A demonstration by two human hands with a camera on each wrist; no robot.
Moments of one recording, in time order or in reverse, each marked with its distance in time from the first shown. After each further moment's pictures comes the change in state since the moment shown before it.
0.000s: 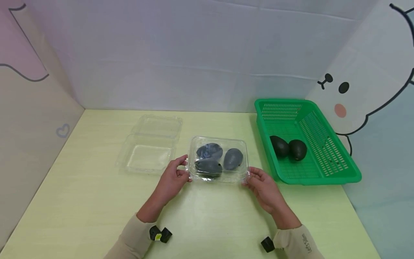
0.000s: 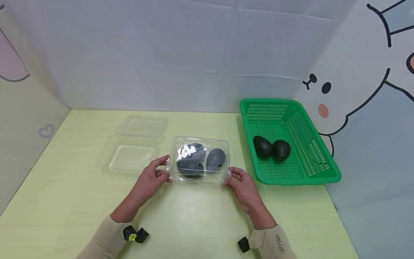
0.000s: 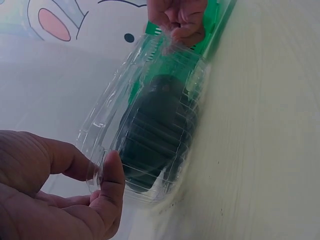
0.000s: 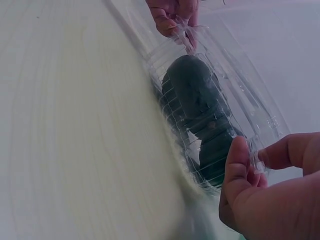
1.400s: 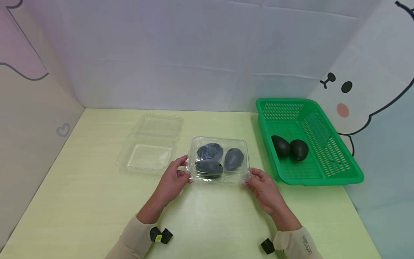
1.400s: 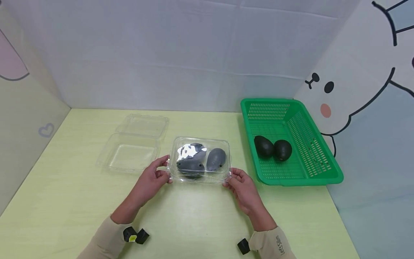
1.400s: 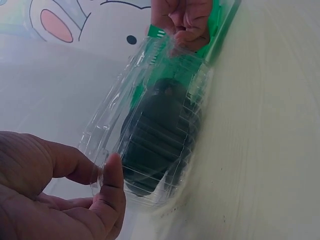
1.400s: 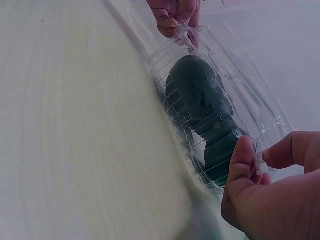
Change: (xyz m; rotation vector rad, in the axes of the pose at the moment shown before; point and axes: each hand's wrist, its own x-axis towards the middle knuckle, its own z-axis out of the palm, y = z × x) left_hand -0.003 0.003 0.001 0.019 -0.004 -0.028; right_hand 0.000 0.006 0.002 0.019 0.033 0.025
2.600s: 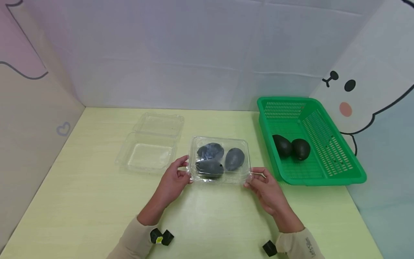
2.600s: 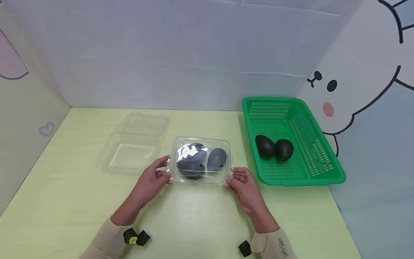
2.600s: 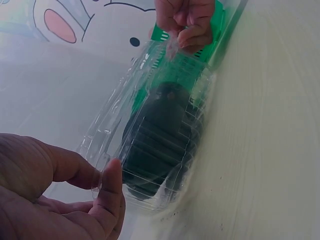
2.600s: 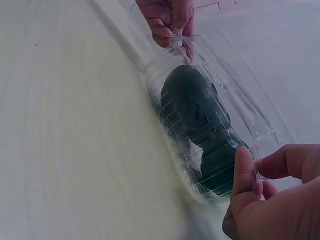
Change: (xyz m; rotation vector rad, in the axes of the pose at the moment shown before) left_hand -0.003 -0.001 0.002 -0.008 0.027 -0.008; right_hand -0.004 -0.001 0.001 0.068 0.035 -0.048
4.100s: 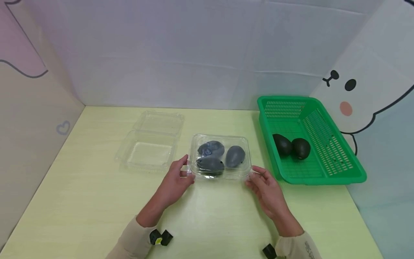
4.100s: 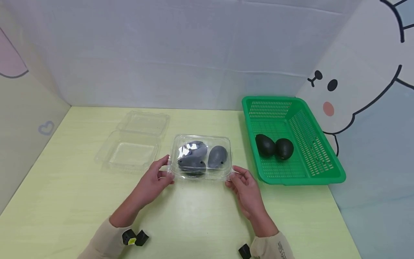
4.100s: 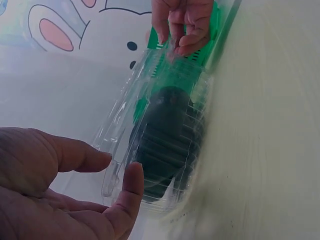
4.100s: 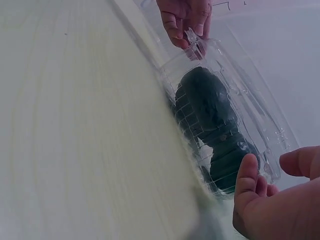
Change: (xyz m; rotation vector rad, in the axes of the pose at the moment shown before) left_hand -0.006 0.006 0.002 0.063 -0.057 -0.008; right_hand -0.004 0.004 0.002 0.007 0.066 -0.030
